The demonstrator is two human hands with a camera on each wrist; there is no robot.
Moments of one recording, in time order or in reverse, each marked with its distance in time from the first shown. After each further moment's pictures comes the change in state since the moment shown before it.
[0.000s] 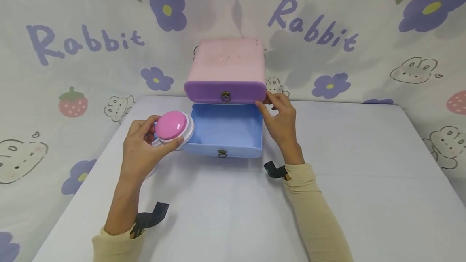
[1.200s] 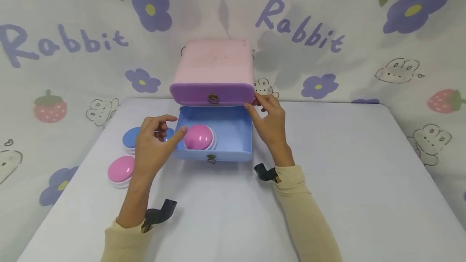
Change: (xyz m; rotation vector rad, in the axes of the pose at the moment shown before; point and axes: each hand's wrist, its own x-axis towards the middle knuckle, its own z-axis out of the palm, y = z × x) left_hand 0.014 0.007 0.049 -0.102 -0.005 0.093; right_hand 0.001 0.002 -0.001 -0.003 -0.012 0.022
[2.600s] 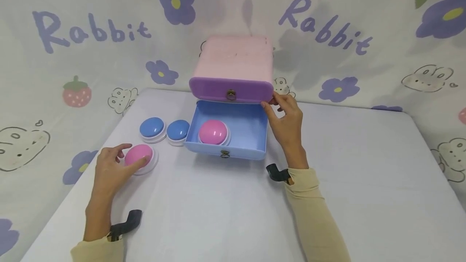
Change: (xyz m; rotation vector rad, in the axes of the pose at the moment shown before) left_hand -0.058 -0.125 -0.104 0.407 -0.058 -0.420; right_hand -0.002 -0.006 0.004 0.022 0.029 -0.001
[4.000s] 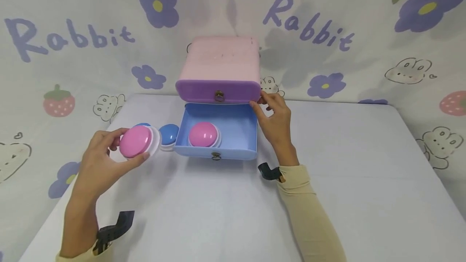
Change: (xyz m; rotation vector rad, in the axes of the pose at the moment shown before) left_hand -0.012 0.093 -0.034 -0.089 0.015 0.337; right_hand 0.003 0.004 -0.002 -0.007 -0.012 0.003
